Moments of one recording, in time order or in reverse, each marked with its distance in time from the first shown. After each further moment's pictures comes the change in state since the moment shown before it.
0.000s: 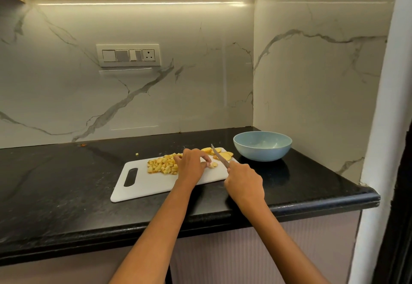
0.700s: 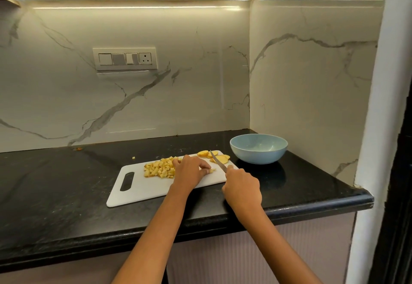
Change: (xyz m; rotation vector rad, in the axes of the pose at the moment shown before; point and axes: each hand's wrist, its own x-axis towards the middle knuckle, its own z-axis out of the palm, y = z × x) left_hand -0.001 -0.005 0.000 0.095 -0.088 0.093; right_hand -0.008 -0.003 -0.005 -0.131 -0.022 -0.015
